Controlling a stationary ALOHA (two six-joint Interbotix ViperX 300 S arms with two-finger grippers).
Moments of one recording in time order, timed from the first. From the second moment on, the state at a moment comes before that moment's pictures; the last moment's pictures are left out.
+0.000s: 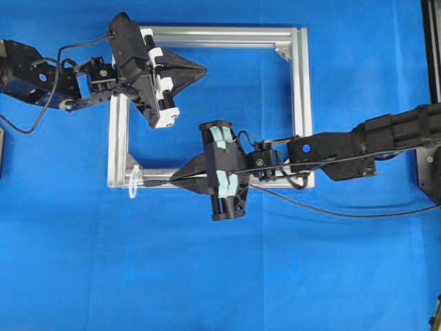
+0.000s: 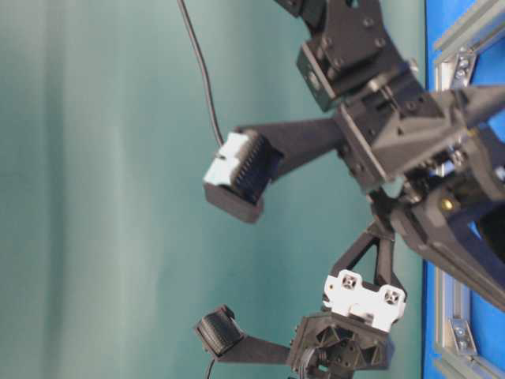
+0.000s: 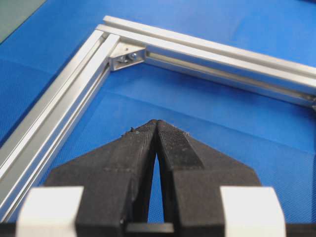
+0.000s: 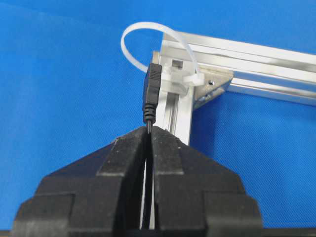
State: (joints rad) left arm 0.25 0.12 0.84 -0.09 -0.72 0.00; right arm 0.06 0.31 0.52 -0.08 -0.40 0.13
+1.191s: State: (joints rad) left arm 0.24 0.12 0.86 -0.08 -0.72 0.01; right arm 0.06 0.47 0.32 -0.08 -0.40 0.13
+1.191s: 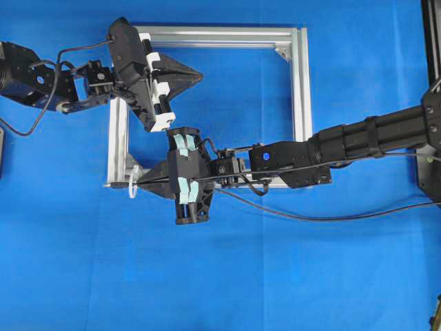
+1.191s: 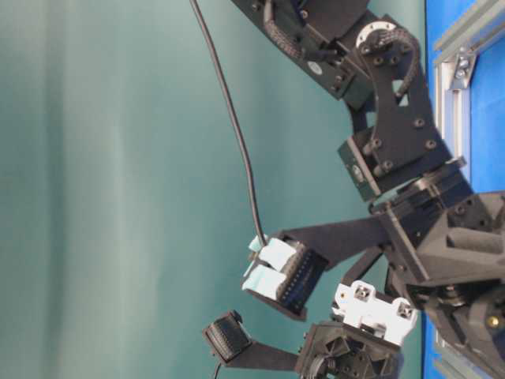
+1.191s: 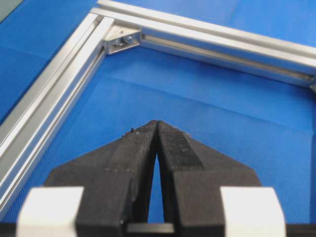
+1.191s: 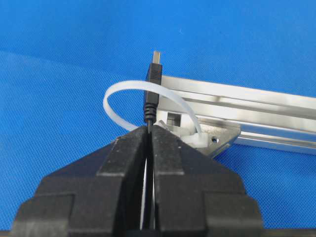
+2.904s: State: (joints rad) left arm 0.10 -0.40 1.29 -0.08 -0.65 -0.01; right arm 0.06 0.47 0.30 -0.08 -0.39 0.13
